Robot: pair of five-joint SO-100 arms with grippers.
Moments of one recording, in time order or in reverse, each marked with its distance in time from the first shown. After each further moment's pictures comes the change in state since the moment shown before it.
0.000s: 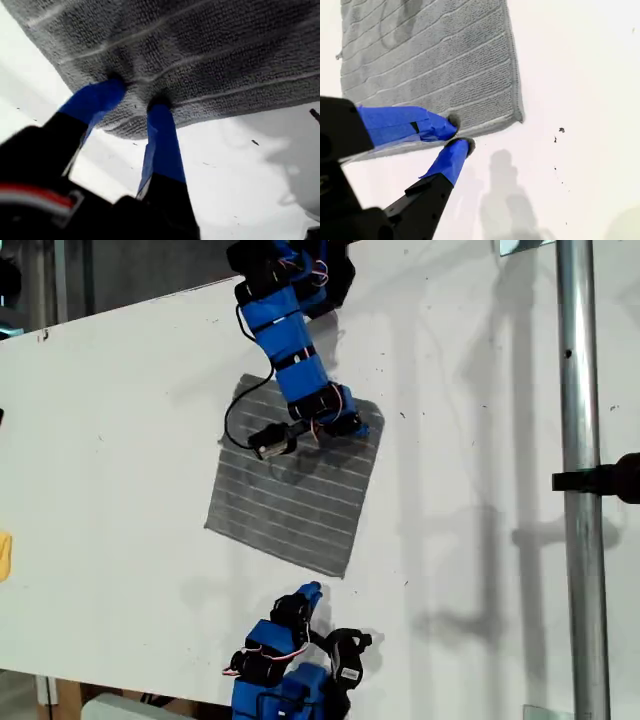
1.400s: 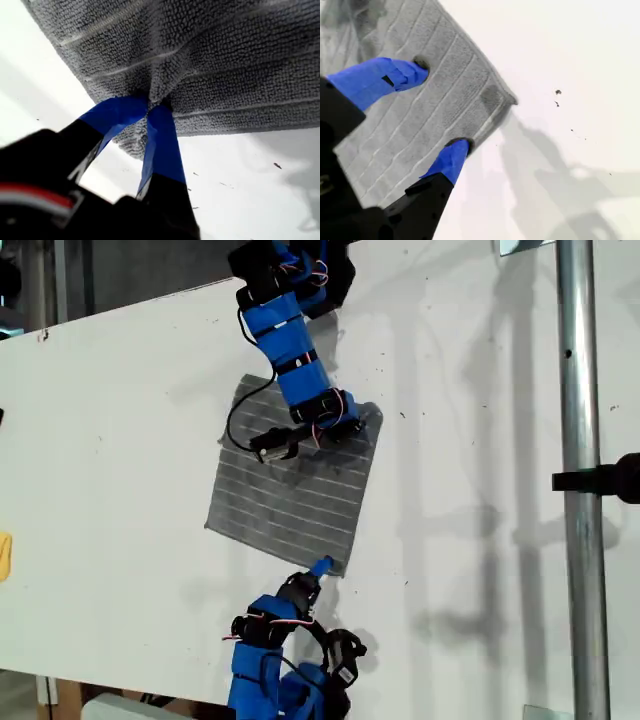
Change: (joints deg) arm 0 0.1 -25.3 -21.8 10.2 26.5; arm 1 0.1 -2.1 -1.4 -3.8 1.0
